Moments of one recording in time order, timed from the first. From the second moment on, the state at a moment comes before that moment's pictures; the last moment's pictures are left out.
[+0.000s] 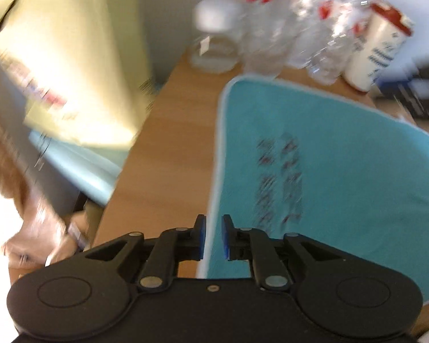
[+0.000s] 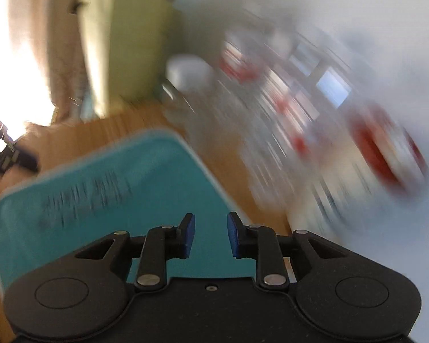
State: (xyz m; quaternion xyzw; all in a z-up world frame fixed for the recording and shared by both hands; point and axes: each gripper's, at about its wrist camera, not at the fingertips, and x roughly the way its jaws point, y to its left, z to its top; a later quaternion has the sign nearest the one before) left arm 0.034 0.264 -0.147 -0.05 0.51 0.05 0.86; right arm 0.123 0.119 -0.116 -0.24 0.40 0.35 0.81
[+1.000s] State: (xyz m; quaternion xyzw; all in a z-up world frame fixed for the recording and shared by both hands) left arm 0.183 0.204 -0.184 0.07 0.52 0.04 0.85; right arm -0.038 -0.226 -0.168 -0.07 0.56 -0.10 0.82
